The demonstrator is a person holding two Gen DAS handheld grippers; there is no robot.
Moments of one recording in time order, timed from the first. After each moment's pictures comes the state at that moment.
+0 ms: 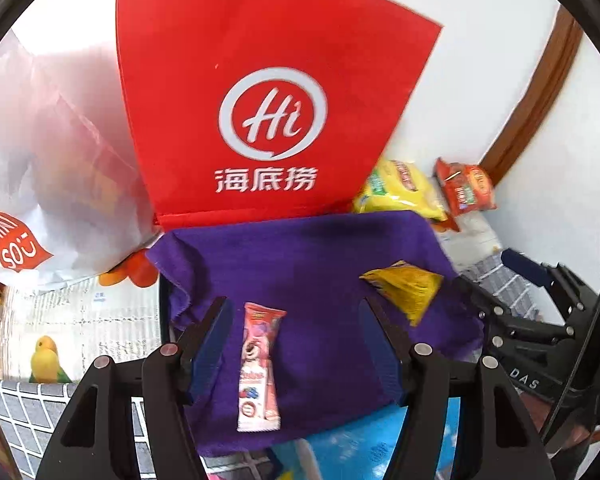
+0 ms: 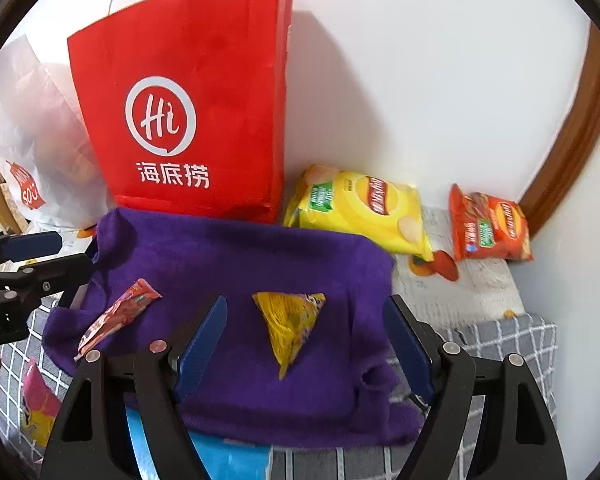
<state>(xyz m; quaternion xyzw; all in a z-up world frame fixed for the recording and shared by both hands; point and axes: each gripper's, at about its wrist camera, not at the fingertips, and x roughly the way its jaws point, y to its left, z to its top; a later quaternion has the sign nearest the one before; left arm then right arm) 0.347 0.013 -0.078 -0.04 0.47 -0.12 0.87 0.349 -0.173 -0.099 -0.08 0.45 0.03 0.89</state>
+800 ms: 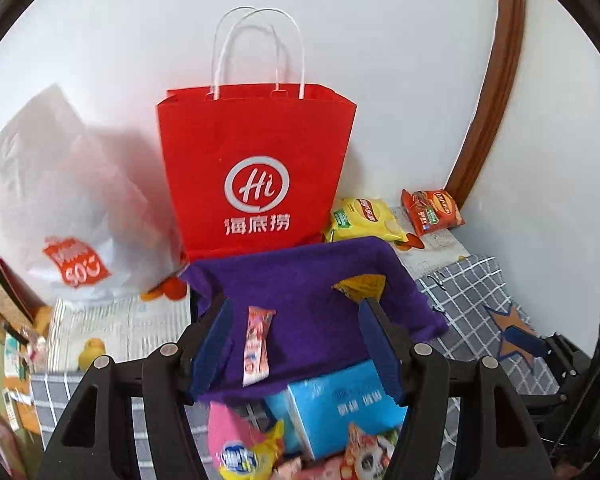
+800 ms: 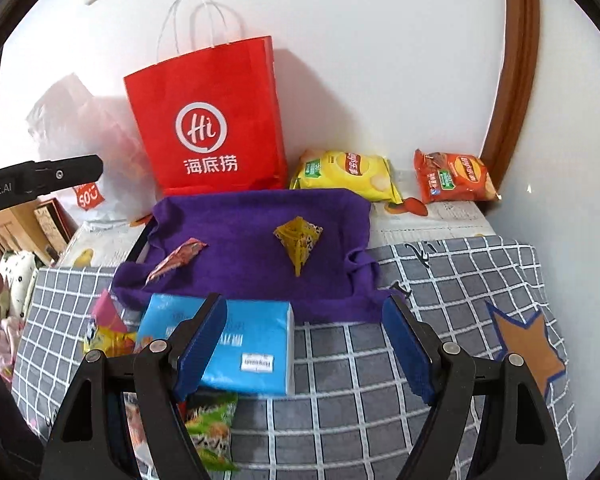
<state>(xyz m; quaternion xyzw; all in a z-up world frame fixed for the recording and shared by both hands) 0.253 0.015 0.005 -0.02 0.40 -0.12 0.91 0.209 -0.202 -0.053 0.00 0.43 0.03 0.90</state>
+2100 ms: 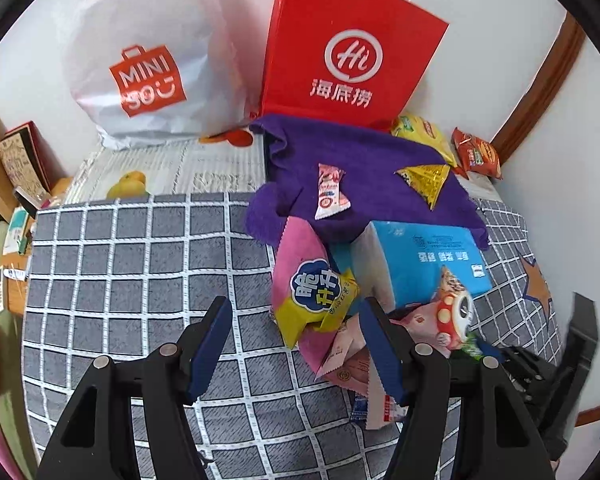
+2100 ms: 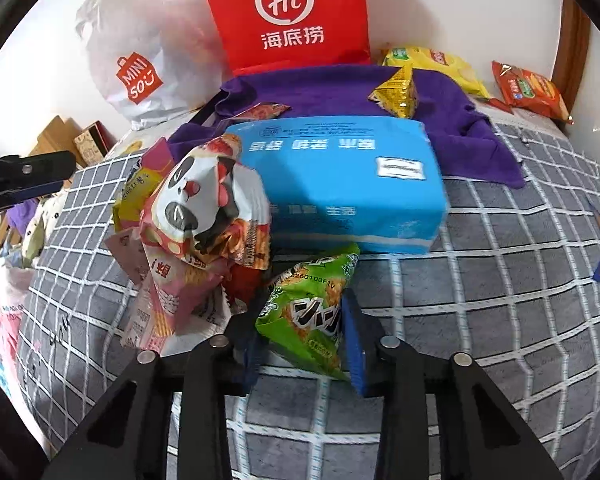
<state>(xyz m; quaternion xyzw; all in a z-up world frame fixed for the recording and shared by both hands) 0.181 0.090 -0.087 -0.08 0.51 -0.06 0.86 0.146 -0.141 -0.158 0.01 0.52 0.12 0.85</state>
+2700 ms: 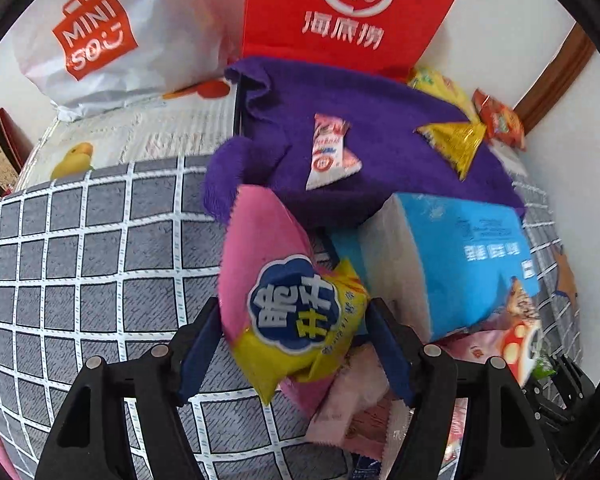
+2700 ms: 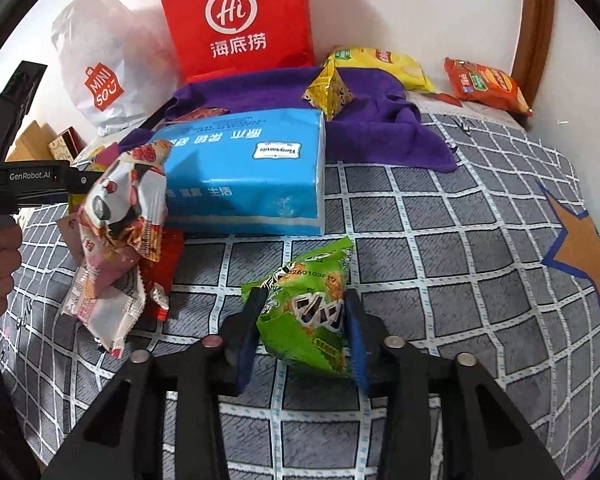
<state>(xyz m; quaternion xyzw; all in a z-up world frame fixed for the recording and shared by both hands) 0.227 0.059 -0.151 -0.06 0.57 -0.05 0.82 0.141 -0.195 -0.168 0.01 0.51 0.08 0.86</state>
